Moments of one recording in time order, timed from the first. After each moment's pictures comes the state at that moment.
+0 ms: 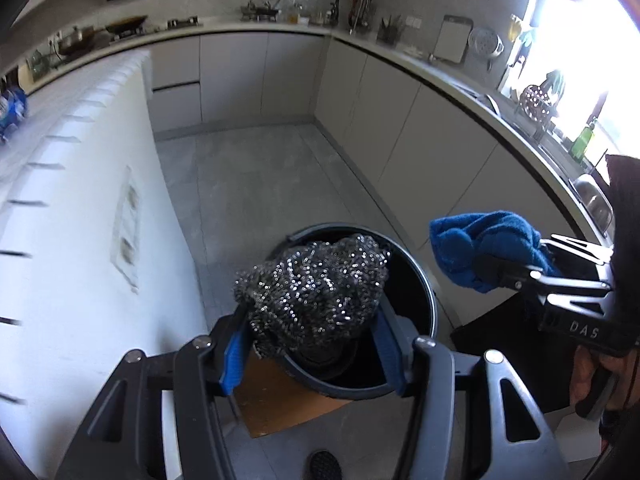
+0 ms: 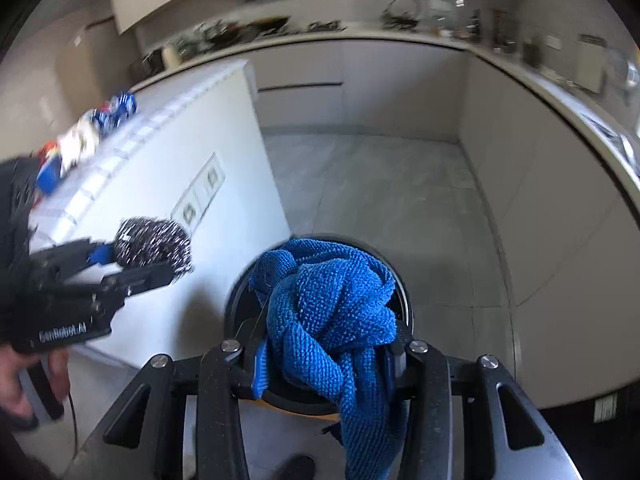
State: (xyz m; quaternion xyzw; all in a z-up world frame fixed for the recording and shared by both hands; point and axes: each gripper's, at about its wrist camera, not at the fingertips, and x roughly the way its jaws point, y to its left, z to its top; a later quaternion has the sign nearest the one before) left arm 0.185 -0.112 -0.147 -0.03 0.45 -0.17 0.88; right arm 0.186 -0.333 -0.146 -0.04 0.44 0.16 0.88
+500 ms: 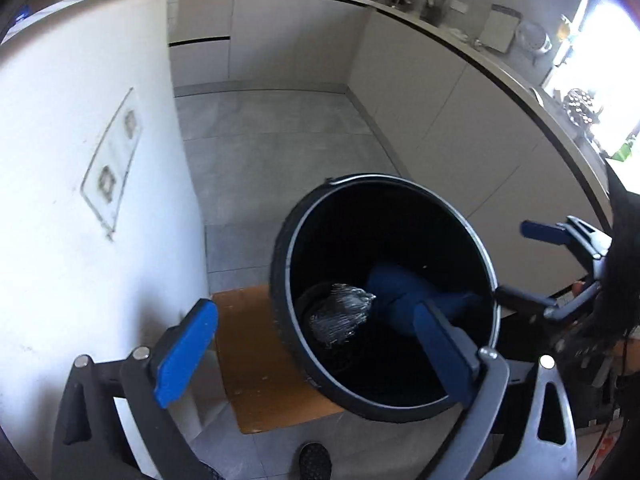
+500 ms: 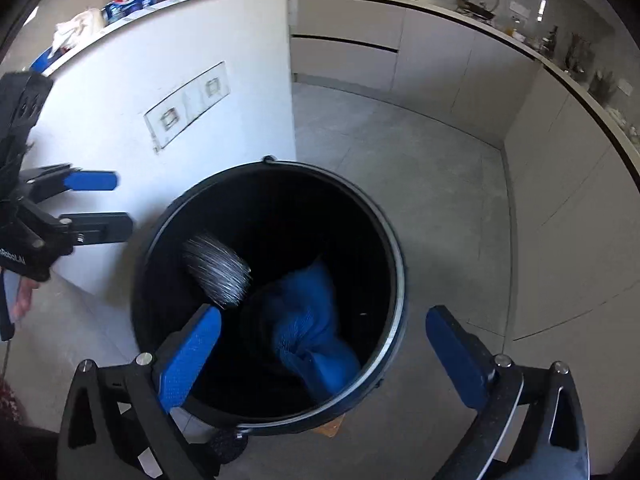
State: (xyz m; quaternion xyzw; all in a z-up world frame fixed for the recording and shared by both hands) left arm 0.196 -0.106 -0.213 -0.06 0.49 -0.11 0.86; right arm 0.242 -0.353 -0.253 -0.15 0.47 0.22 0.84
